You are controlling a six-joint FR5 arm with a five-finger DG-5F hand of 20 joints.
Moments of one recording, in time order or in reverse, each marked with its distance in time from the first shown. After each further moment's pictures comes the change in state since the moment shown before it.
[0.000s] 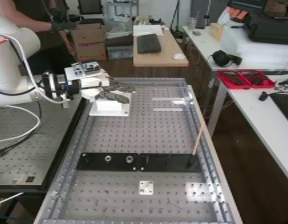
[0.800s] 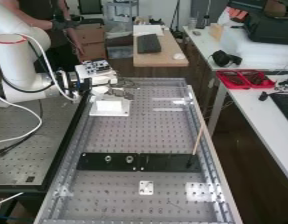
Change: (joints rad) arm 0.068 -0.055 0.056 -0.027 0.015 0.096
